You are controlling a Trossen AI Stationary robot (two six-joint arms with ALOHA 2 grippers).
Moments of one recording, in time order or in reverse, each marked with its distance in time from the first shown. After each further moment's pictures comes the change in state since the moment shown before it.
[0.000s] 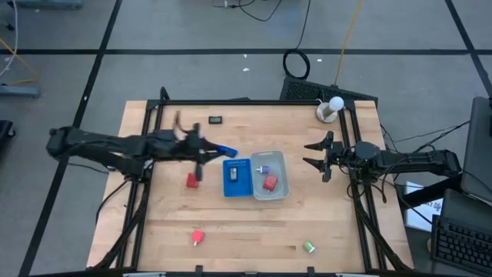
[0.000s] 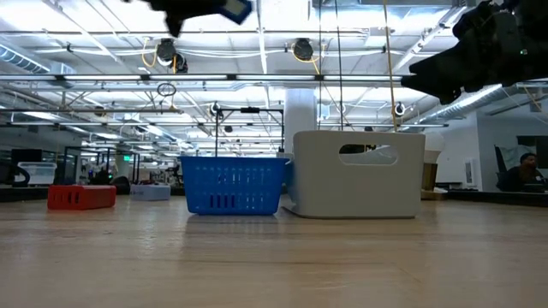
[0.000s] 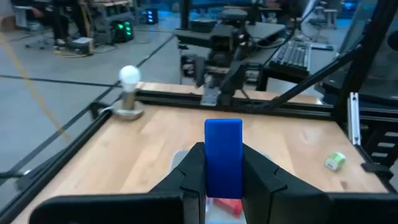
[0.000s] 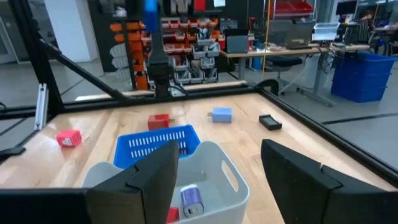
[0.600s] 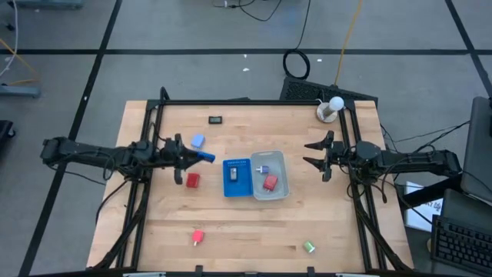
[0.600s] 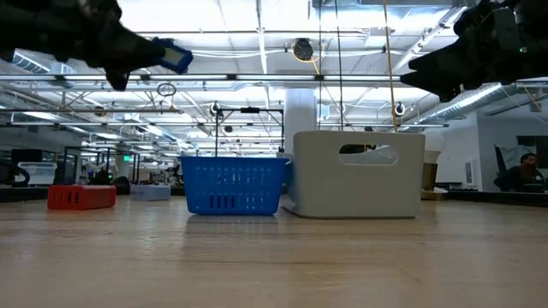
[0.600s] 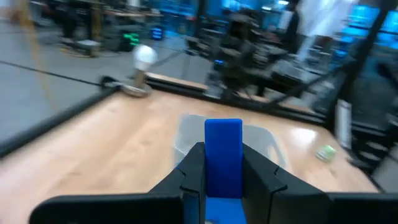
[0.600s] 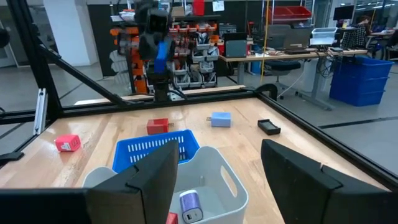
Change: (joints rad) left arm -0.007 -0.455 -0.525 0.183 -0.007 -0.130; right arm 0.000 0.000 0.000 0.019 0.007 -0.004
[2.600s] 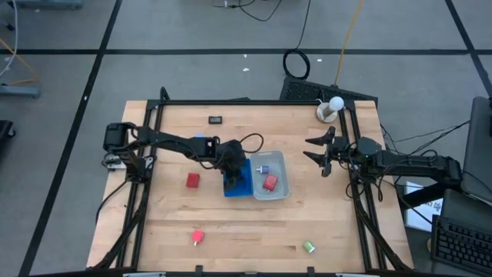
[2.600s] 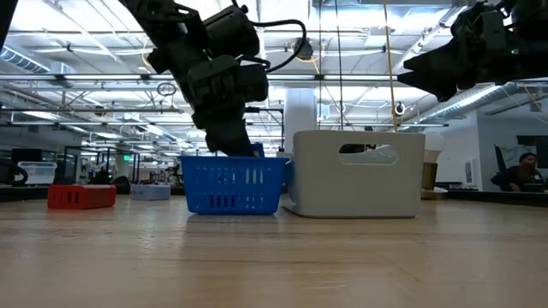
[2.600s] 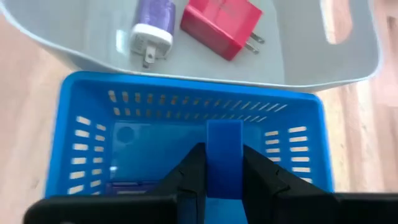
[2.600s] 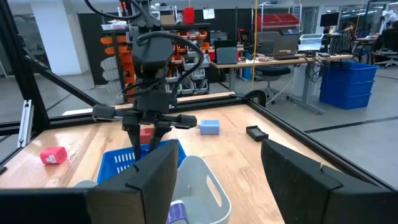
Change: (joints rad) left arm 0.140 1.190 0.784 -0.474 0.436 0.046; right arm -0.122 0.001 0.000 0.031 -0.086 0.004
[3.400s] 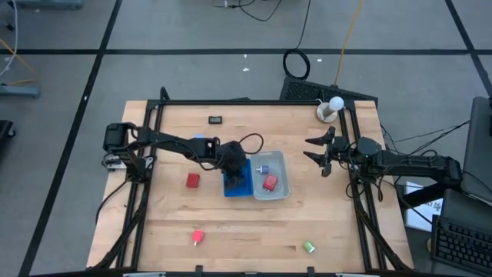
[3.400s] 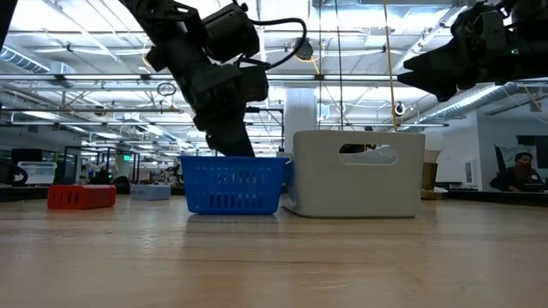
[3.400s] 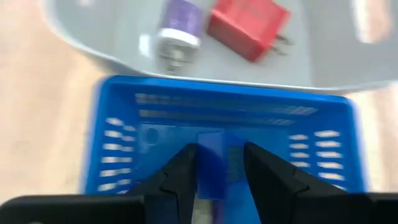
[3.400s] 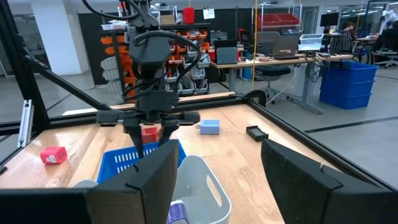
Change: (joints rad) left arm -0.008 0.000 0.000 0.001 -0.108 0.014; right arm 0.000 0.000 0.000 0.000 0.000 0.000
